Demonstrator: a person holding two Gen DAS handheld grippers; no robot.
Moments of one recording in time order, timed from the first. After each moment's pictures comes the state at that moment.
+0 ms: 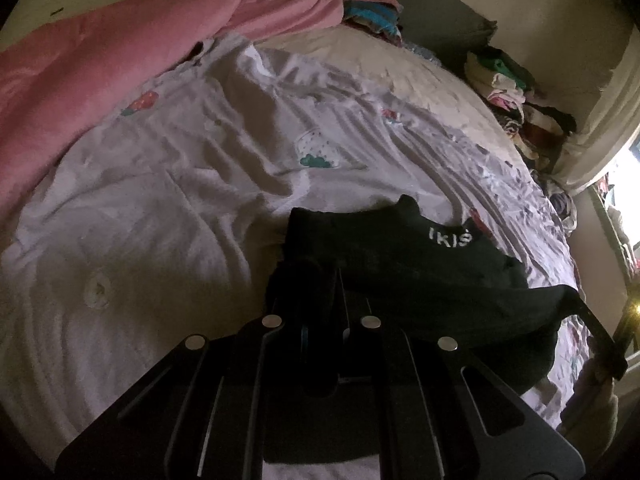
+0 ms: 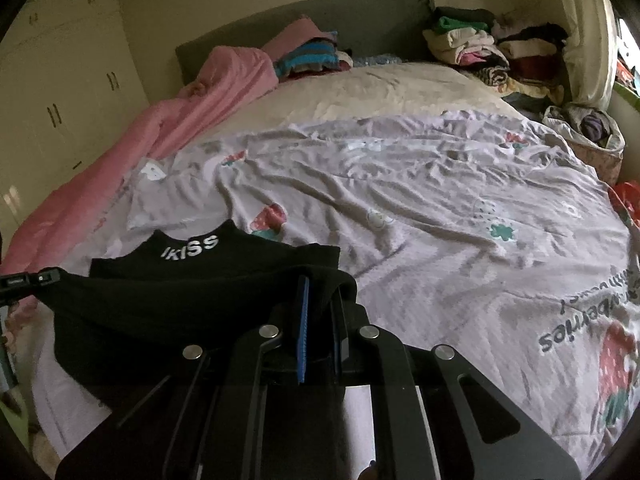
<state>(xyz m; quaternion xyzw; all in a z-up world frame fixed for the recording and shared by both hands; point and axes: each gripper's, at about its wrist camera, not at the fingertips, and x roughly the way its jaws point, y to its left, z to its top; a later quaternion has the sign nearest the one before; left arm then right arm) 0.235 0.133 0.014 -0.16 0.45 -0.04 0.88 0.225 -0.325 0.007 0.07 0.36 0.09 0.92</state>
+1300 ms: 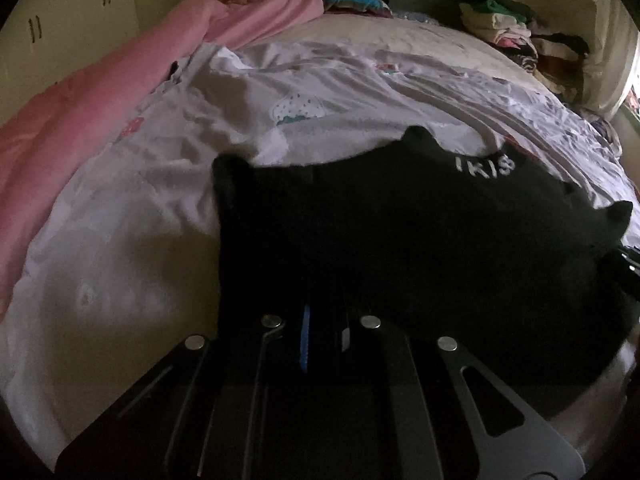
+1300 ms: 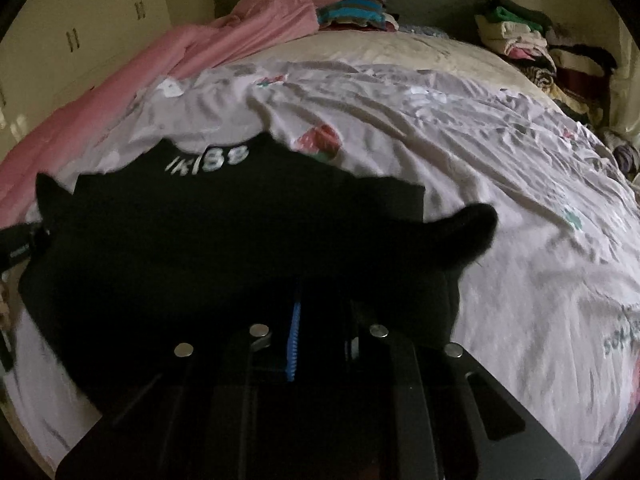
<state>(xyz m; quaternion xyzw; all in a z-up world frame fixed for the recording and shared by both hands) 0.240 0.066 -0.041 0.00 0.45 0.01 0.90 0.248 -0.256 -0.054 -0.01 0.43 0.13 0.89</state>
